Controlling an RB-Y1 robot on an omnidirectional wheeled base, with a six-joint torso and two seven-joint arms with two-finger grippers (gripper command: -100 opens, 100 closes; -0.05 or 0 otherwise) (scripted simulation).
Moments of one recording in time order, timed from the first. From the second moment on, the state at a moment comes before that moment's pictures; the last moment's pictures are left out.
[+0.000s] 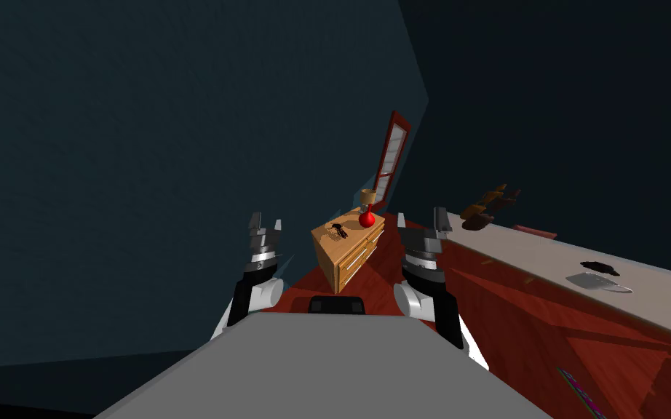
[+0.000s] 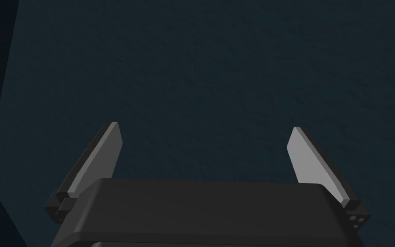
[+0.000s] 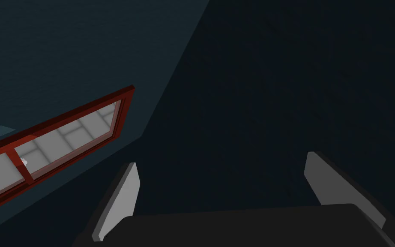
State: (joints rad) left arm 0.46 0.00 0.01 -2.22 0.12 -0.46 -0.04; right arm 0.50 -0.04 0.01 -2.33 -0.11 -0.56 -0.09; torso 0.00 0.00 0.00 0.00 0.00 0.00
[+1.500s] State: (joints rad) left arm 0.20 0.20 0.22 -1.86 0.47 -0.58 0.19; right arm 0.50 -0.04 0.01 -2.33 -0.11 -0.56 -0.09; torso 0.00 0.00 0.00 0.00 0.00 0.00
